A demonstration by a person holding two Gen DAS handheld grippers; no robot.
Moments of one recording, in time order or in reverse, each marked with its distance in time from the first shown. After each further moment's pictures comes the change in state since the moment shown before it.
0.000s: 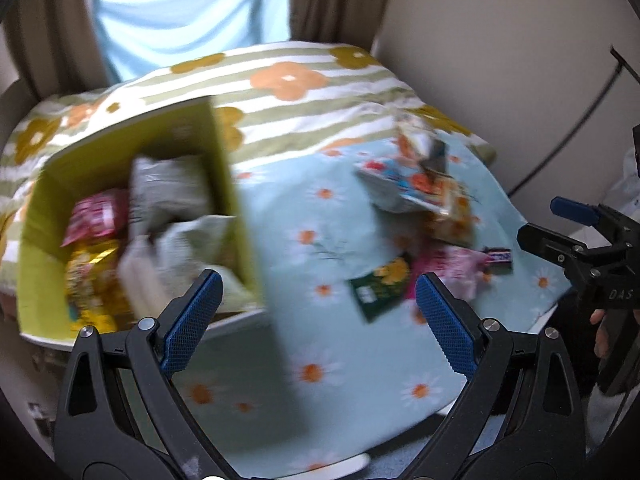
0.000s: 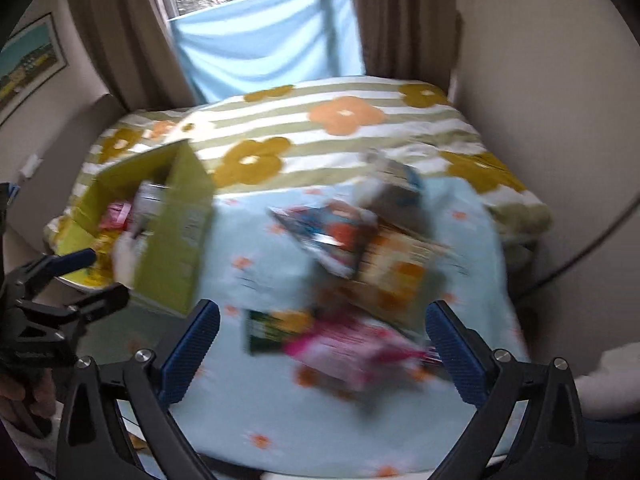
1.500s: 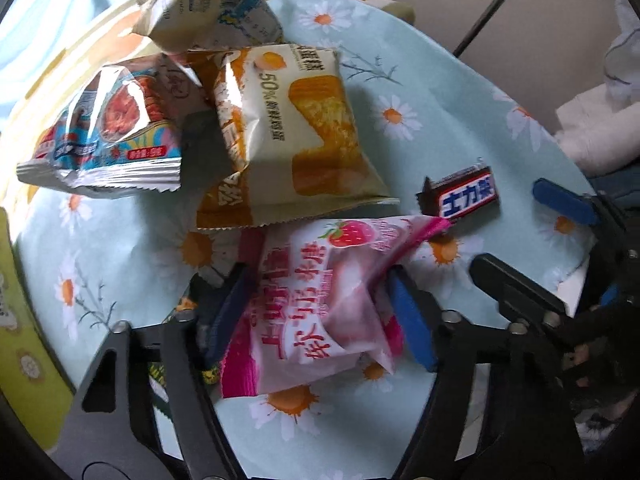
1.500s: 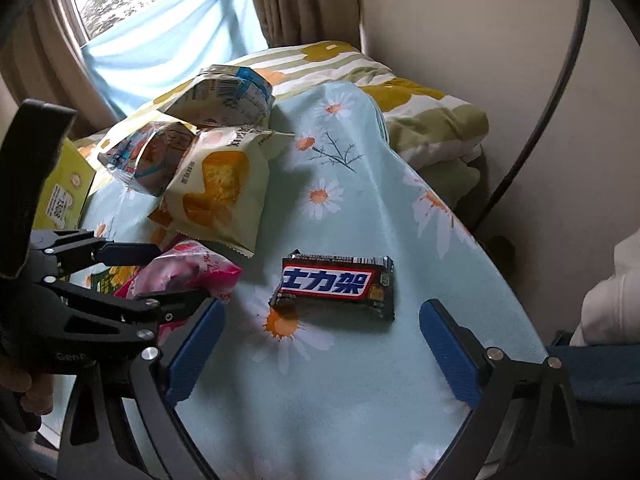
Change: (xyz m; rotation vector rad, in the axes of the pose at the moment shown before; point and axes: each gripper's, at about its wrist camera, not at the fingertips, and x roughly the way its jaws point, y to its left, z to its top) left arm 0.213 -0.177 -0.003 0.360 0.331 -0.180; right arm 0.079 -0.115 -0.103 0.239 0.022 -0.142
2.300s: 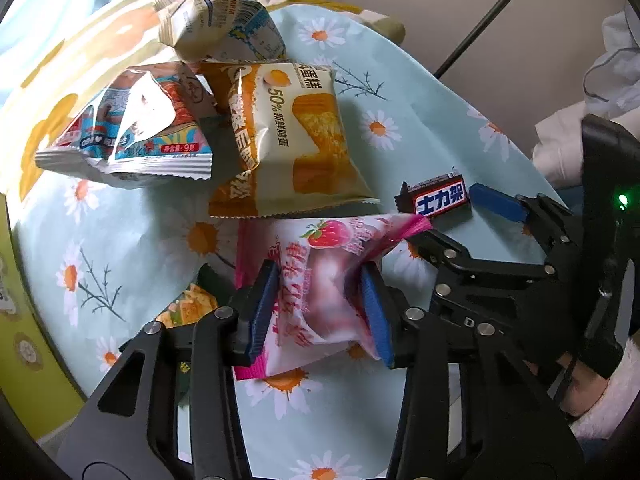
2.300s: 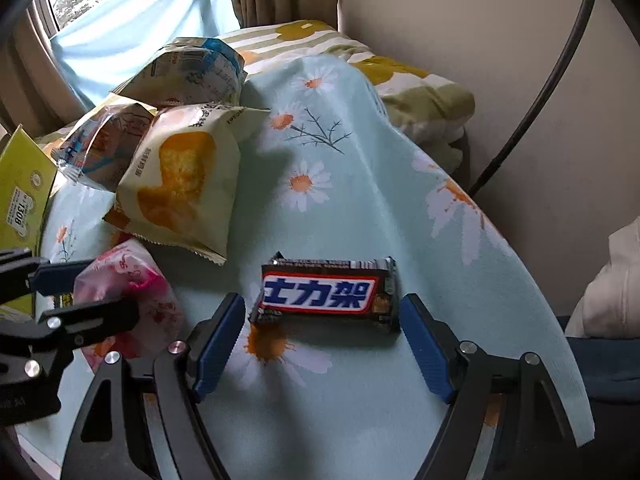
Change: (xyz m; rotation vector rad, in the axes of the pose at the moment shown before) left arm -0.034 0.007 -0.012 -0.040 -0.028 -0.059; right arm 0.031 0.008 0.011 0.030 0.081 -0.090
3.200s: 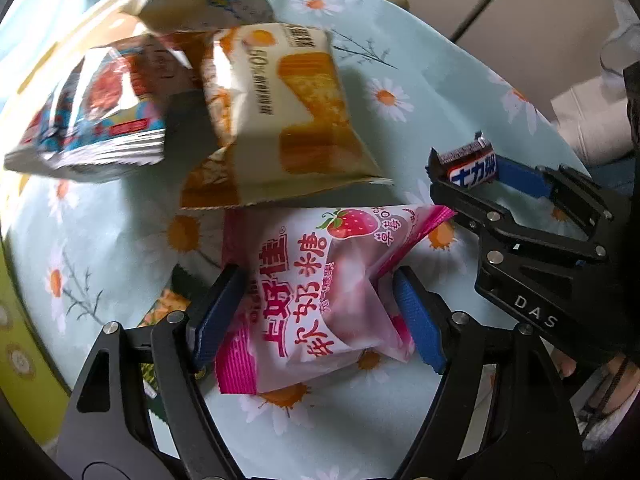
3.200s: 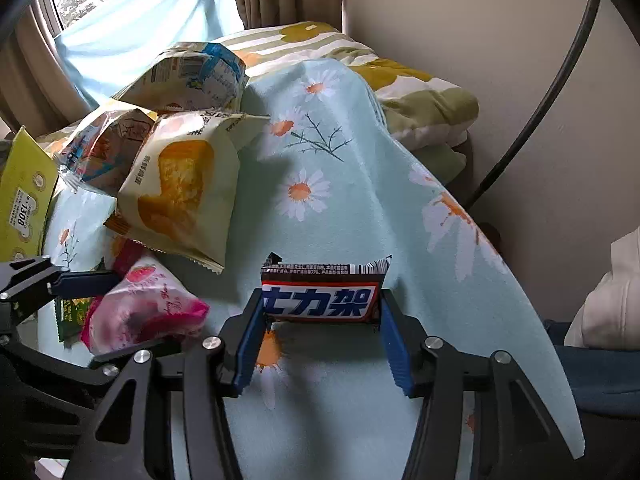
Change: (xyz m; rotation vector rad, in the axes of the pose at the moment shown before) left arm 0.027 -0.008 -0.006 0.053 0.071 0.043; right arm -0.004 -0.003 0.001 -0.011 -0.013 0.010
